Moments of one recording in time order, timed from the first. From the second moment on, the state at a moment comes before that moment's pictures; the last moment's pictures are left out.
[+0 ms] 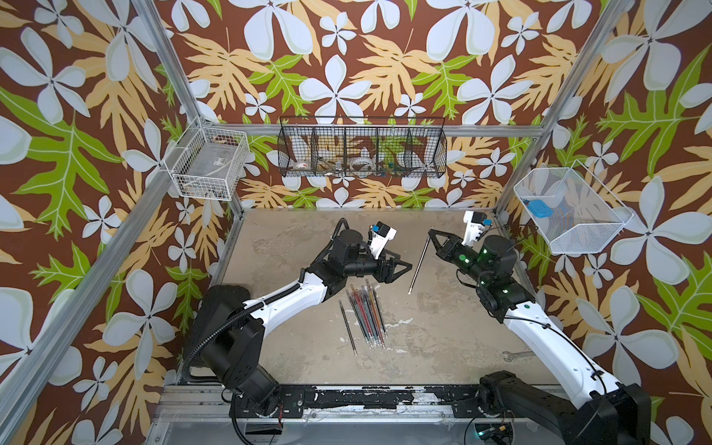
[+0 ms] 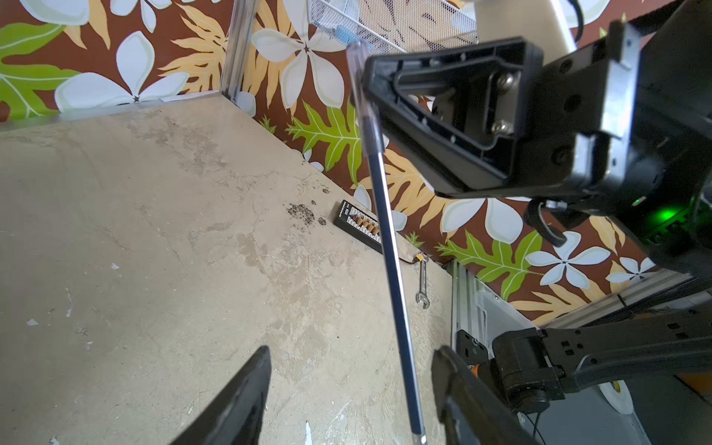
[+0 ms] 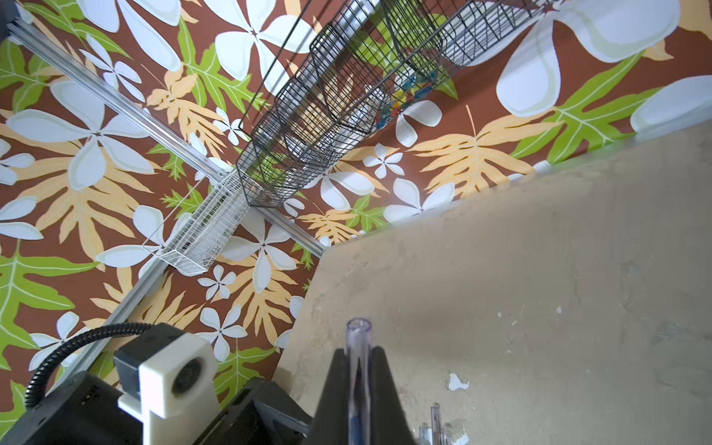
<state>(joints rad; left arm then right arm) -0.69 1.58 1.11 0.20 0.60 -0.36 0.26 1.09 0.84 0.16 -0.31 0.75</state>
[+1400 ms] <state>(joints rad) -0.75 1.68 1.23 0.03 0.57 -0.27 0.26 1.10 0.89 0.11 -0.31 0.74</state>
